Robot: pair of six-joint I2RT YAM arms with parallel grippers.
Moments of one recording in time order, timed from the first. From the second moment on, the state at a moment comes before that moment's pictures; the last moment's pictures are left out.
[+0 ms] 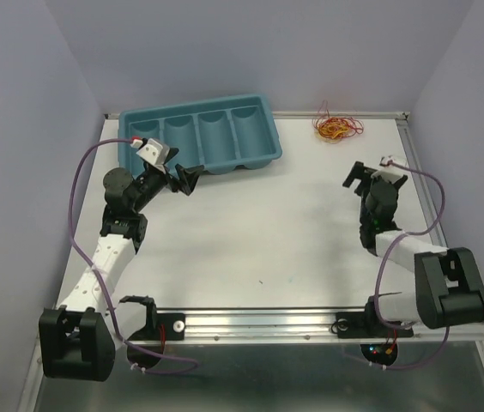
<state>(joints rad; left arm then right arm) -0.10 1.02 0.66 0.47 0.58 -0.05 0.11 1.38 0.34 0.96 0.41 0.12</state>
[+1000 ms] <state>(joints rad) -0.10 1.07 0.69 0.43 0.61 -0.03 0.11 2.38 1.77 0.10 0.37 0.52</state>
